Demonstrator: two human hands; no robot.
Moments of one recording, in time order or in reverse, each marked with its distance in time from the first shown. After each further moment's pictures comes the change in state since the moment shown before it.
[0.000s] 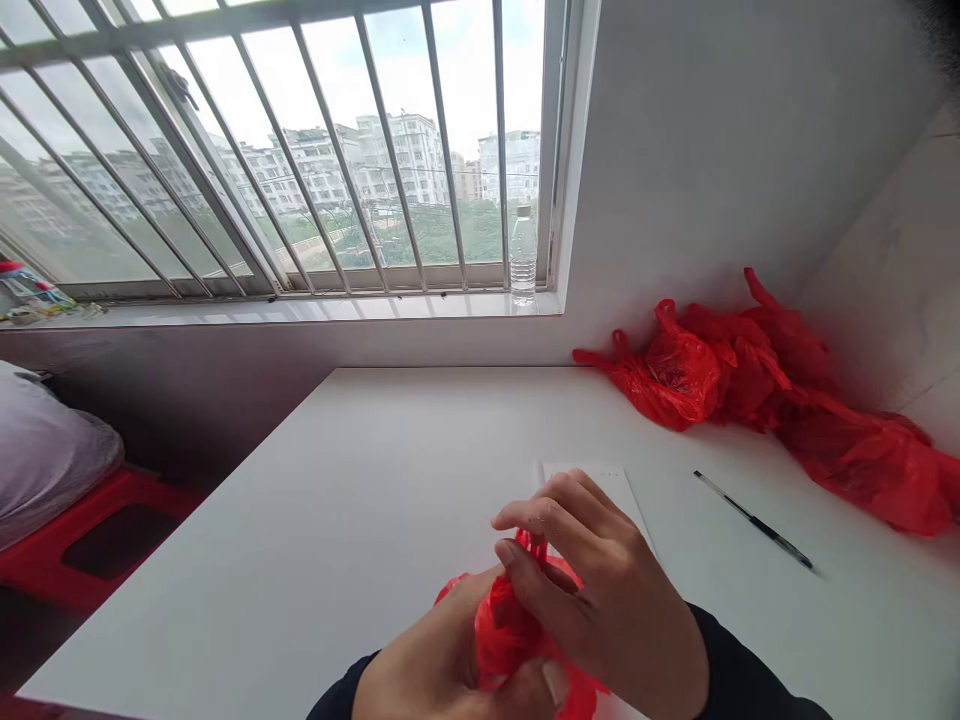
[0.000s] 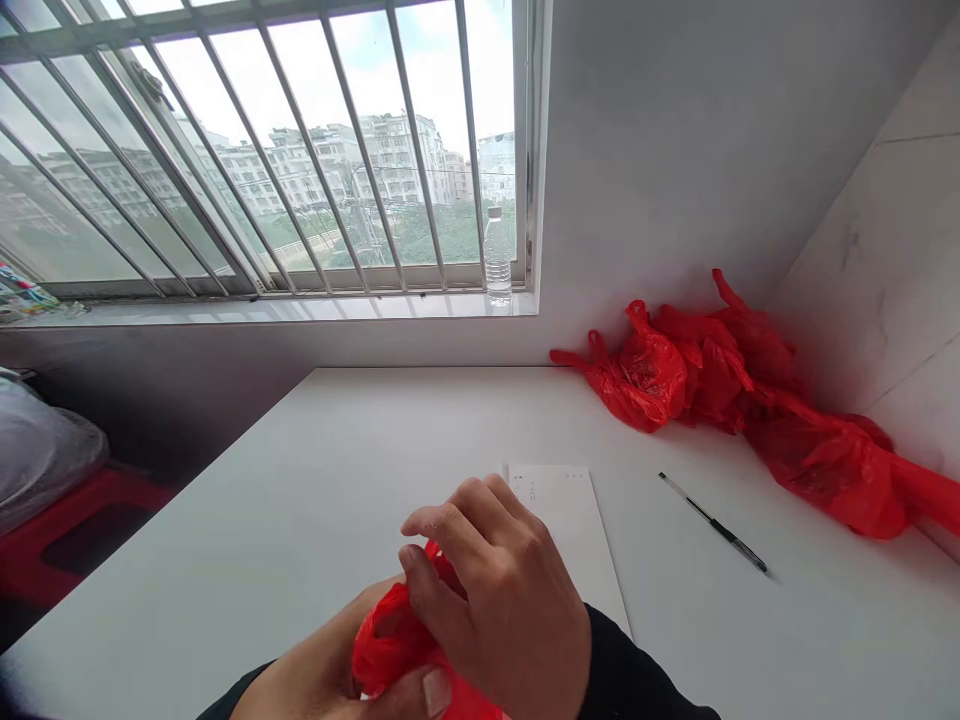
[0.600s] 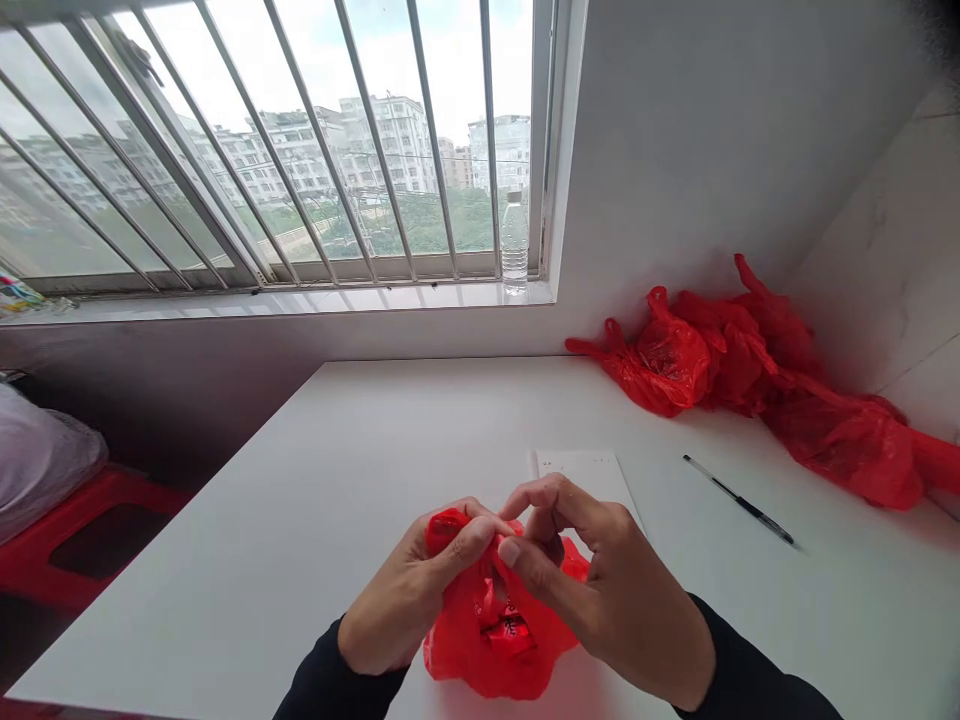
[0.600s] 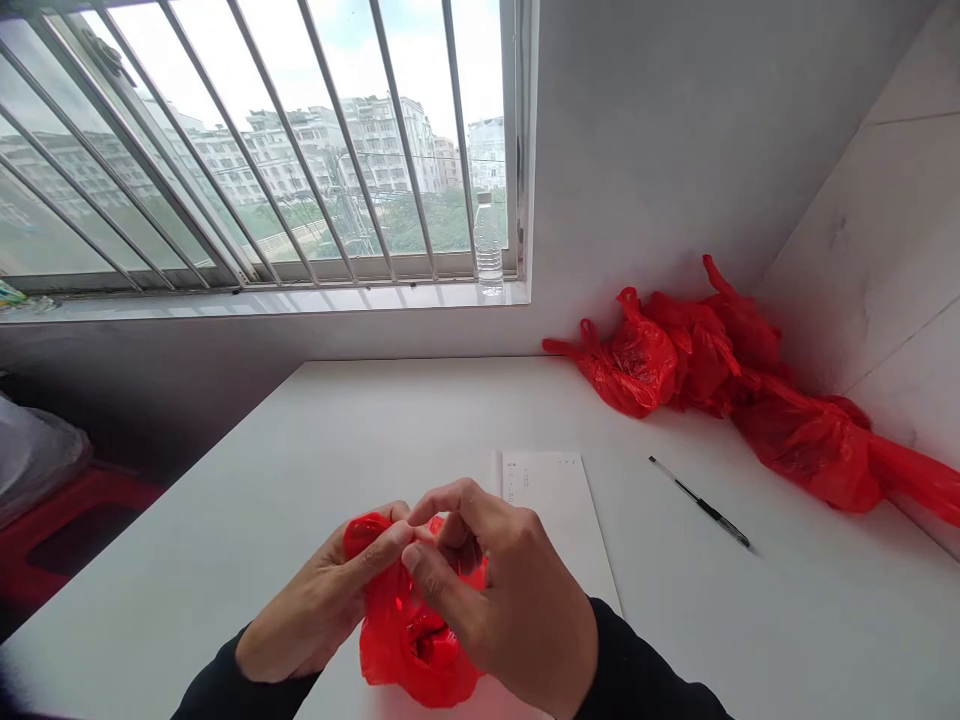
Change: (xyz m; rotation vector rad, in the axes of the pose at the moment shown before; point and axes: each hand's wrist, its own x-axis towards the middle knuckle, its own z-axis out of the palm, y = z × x) left_hand 0.014 -0.020 -0.026 -0.547 0.022 -0.100; right_hand -0.005 0.004 -0.014 0.378 -0.225 0.383
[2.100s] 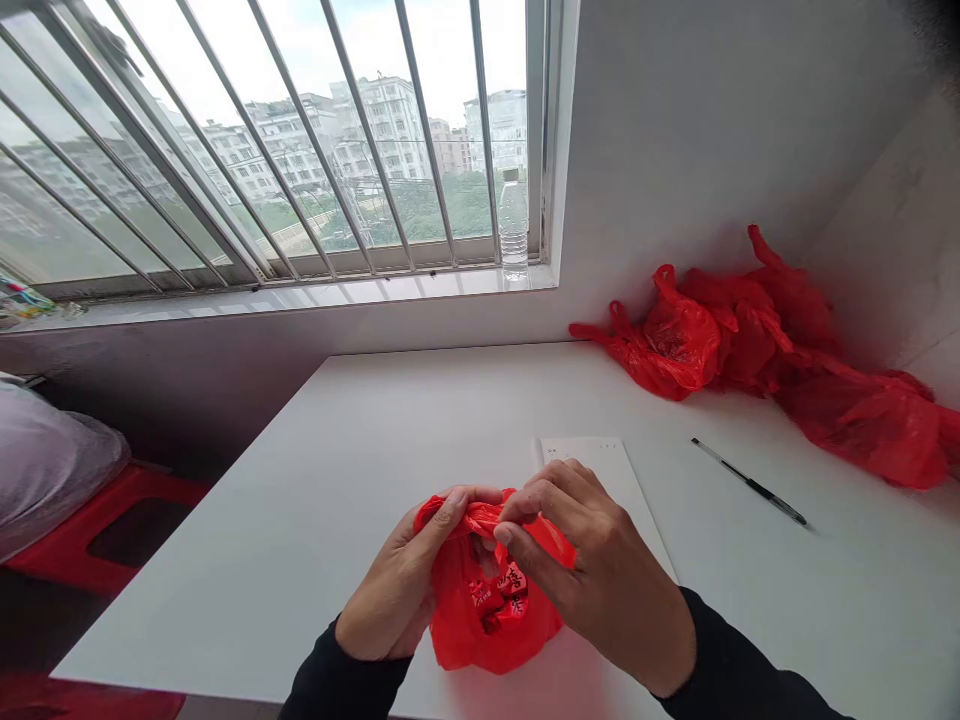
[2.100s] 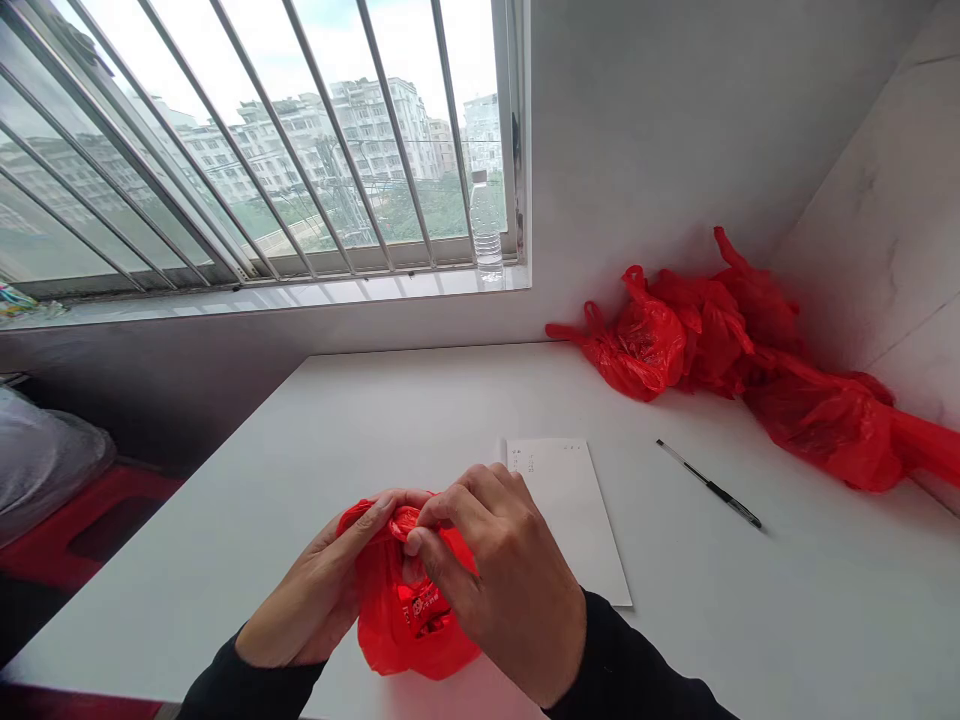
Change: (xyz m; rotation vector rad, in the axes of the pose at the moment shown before) left_hand -0.005 0.002 0.006 -0.157 0.248 -0.054; right_hand -0.003 0.016 0.012 -0.336 0.126 -0.205
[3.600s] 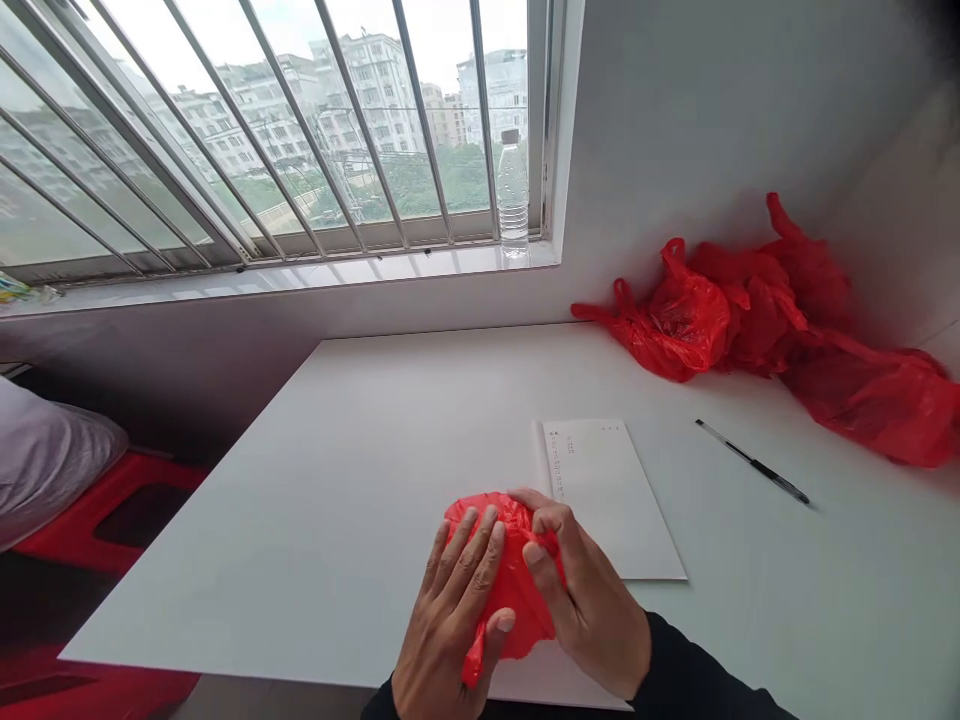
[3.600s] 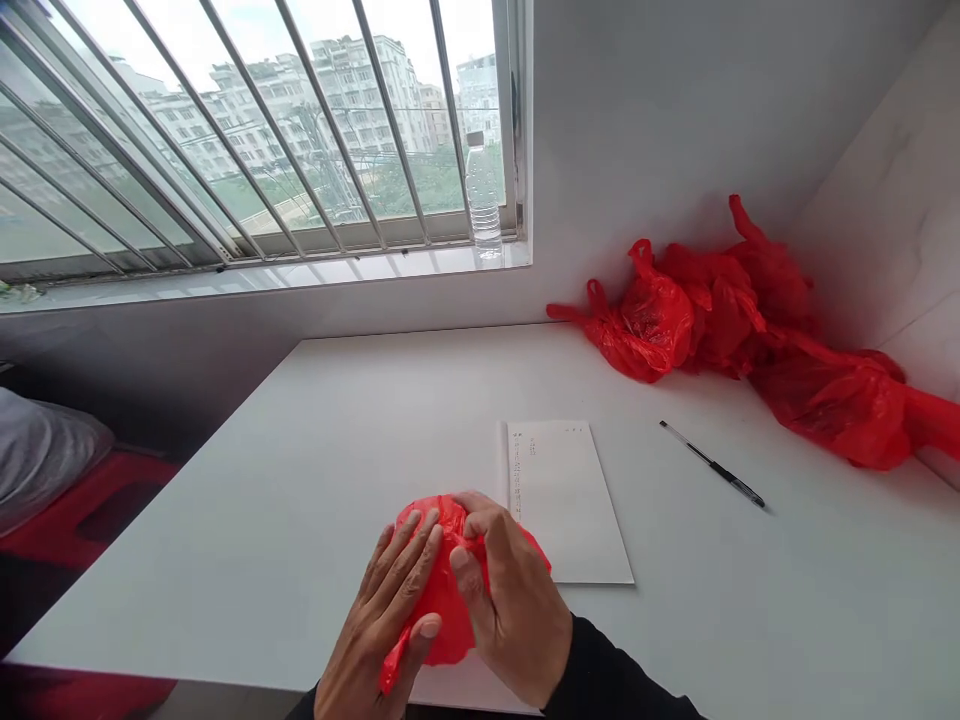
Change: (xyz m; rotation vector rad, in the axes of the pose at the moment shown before) left_hand -0.005 -0.117 -0.065 1.562 0.041 0.824; right_hand -0.056 0.049 0.046 0.172 -0.070 0.222
